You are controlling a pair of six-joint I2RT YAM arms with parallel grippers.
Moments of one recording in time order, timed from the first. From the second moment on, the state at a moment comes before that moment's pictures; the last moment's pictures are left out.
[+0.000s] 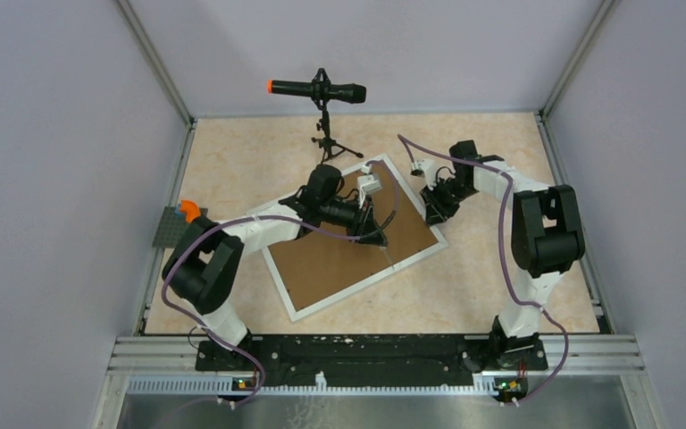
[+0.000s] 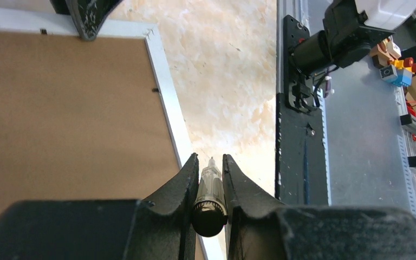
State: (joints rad) left arm -0.62 1.70 1.01 0.11 0.98 -0.11; right arm 0.18 1.87 1.27 -0.70 -0.53 -0.67
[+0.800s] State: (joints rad) left arm -0.58 2.05 1.27 0.48 1.01 -0.40; right arm 0.13 1.94 1.33 -0.74 -0.66 -0.81
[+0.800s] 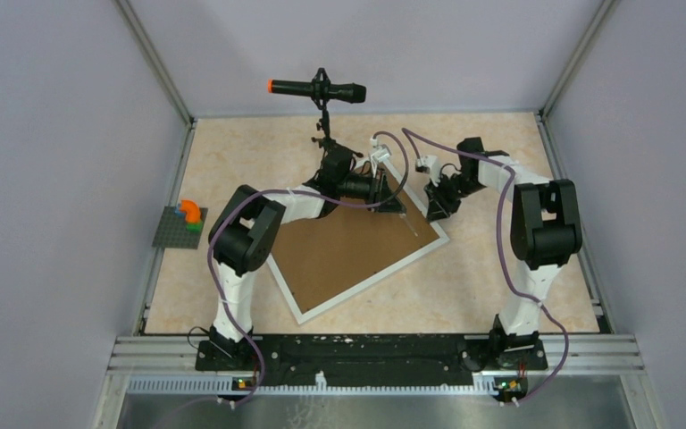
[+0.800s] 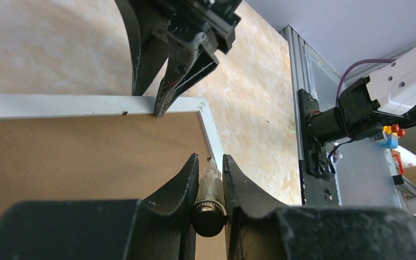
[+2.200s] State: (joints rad) left arm -0.58 2.21 1.28 0.61 1.01 -0.65; right arm 0.12 1.93 1.32 -0.72 -0.68 -0.80
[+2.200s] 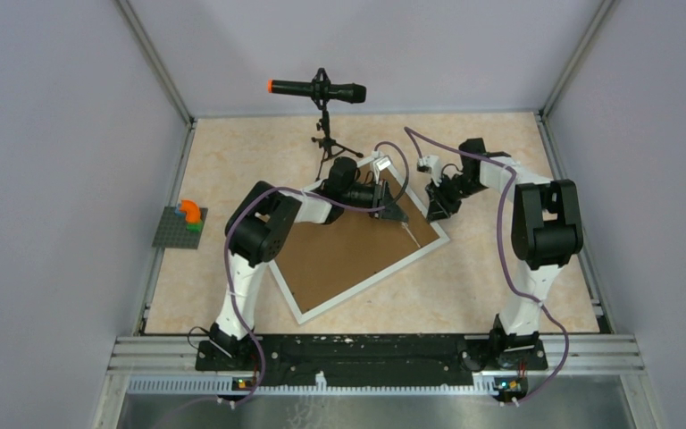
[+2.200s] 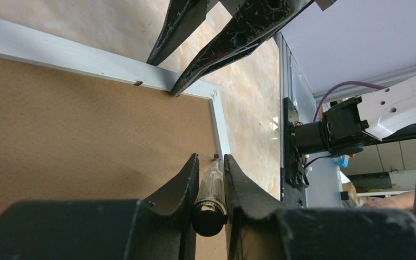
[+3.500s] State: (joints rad) left arm -0.60 2.23 1.30 0.63 0.93 -0.69; right arm 0.12 1.95 1.32 -0.69 -0.69 -0.76
